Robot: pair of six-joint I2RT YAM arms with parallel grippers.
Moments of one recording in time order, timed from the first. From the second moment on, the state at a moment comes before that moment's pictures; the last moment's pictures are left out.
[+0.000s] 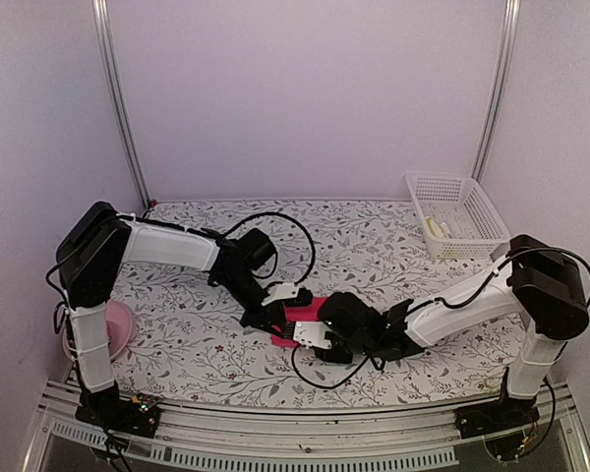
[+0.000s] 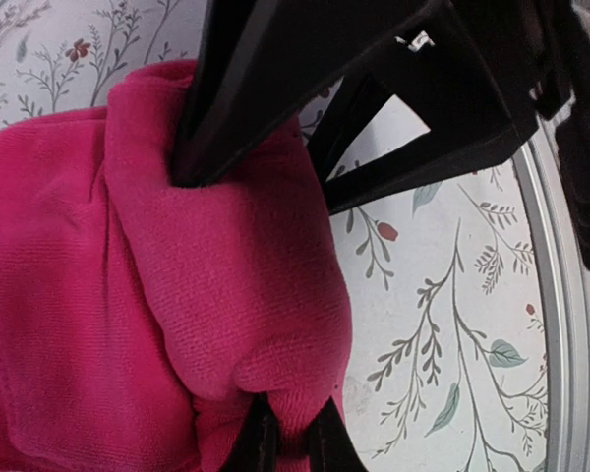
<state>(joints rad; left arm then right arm) -0.75 1.99 1.27 -0.60 0.63 0.81 1.16 1.81 0.88 0.09 0.30 -0.51</state>
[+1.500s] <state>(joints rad) -0.82 1.36 0.50 0.15 0.36 0.98 0.99 1.98 1.29 -0.36 -0.38 -0.09</state>
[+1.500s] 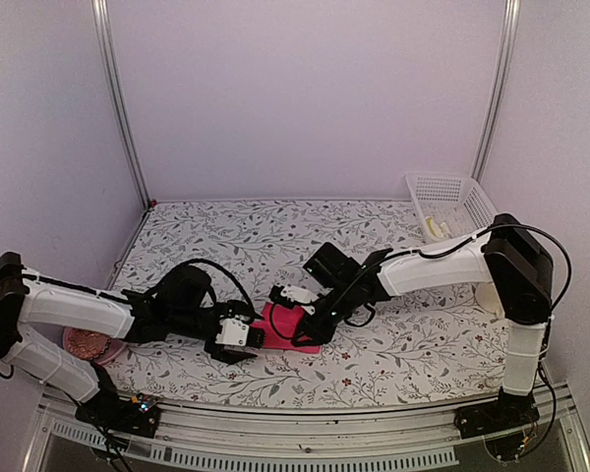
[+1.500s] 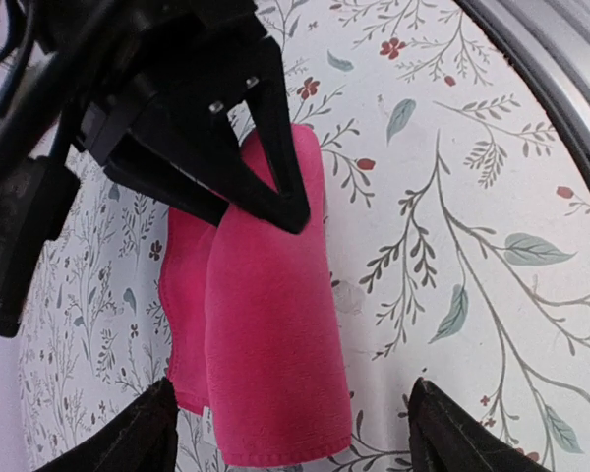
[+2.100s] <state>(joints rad) -0.98 1.50 0.45 0.44 0.07 1.01 0.92 2.02 1.29 -0.35 -0.56 -0.06</state>
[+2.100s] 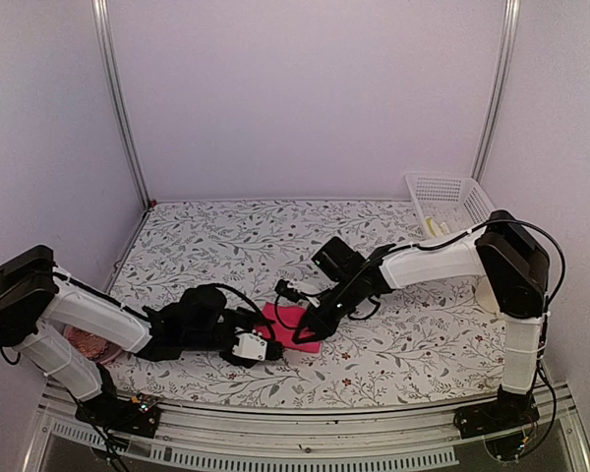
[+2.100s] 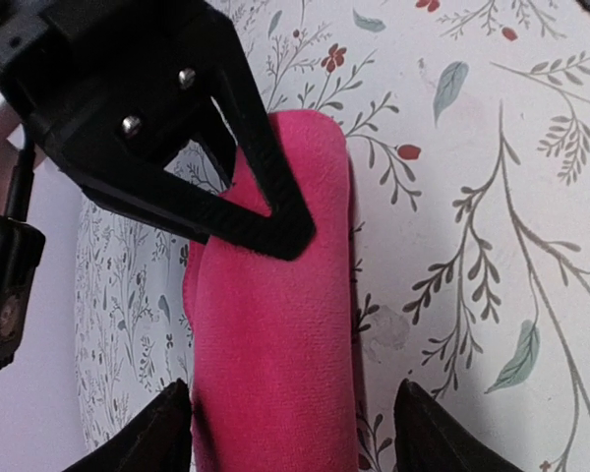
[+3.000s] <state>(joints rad) -1.00 1.61 0.48 0.49 -0.01 1.03 0.90 2.02 1.27 -0.33 -0.63 -0.05</state>
